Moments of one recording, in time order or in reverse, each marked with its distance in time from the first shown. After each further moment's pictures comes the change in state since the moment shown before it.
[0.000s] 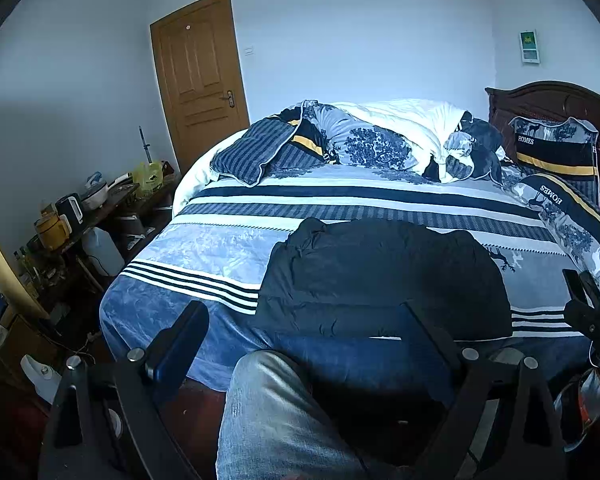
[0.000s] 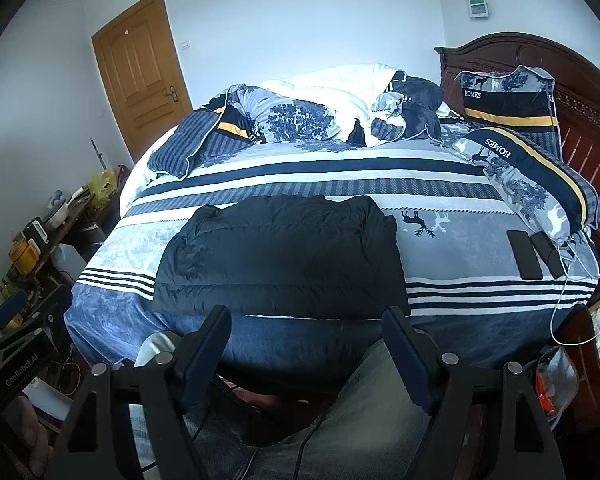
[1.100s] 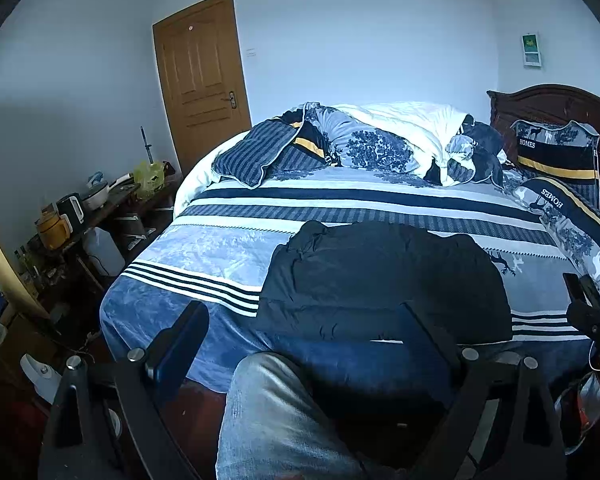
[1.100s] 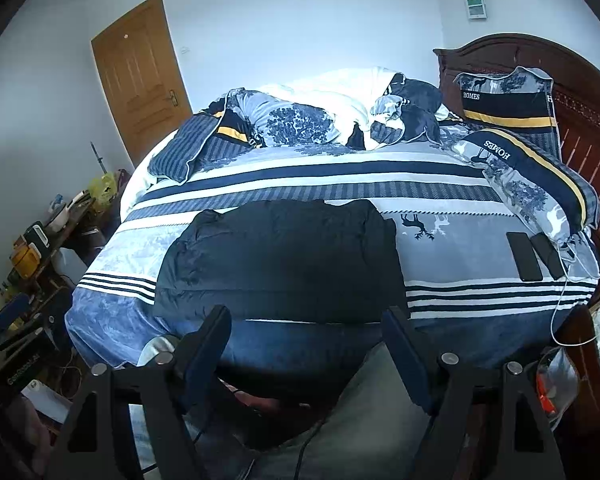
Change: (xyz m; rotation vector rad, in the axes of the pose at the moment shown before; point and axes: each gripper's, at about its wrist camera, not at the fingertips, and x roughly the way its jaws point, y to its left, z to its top) left arm 0.000 -0.003 0.000 -0.004 -0.004 0.005; right arm -0.001 -0.002 0.003 0.004 -0.006 0.004
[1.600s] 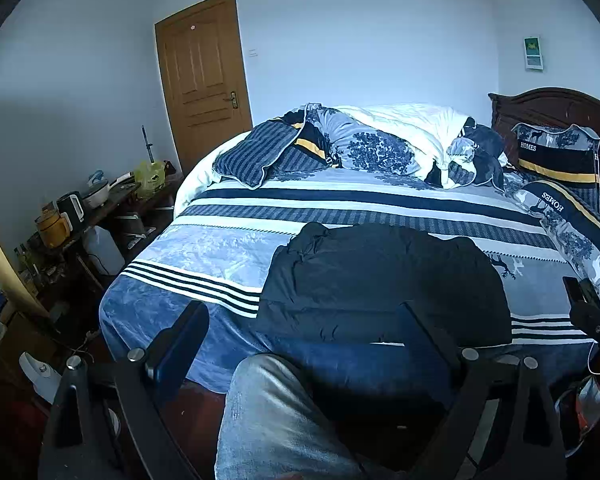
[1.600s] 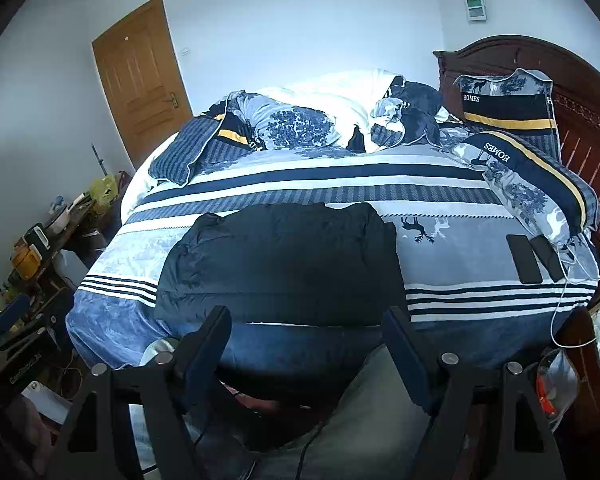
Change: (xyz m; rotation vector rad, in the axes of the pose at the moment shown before) left arm 0.000 -0.001 0.002 -0.011 -0.003 0.003; right arm -0.003 0.004 0.002 0.001 -0.012 -0.001
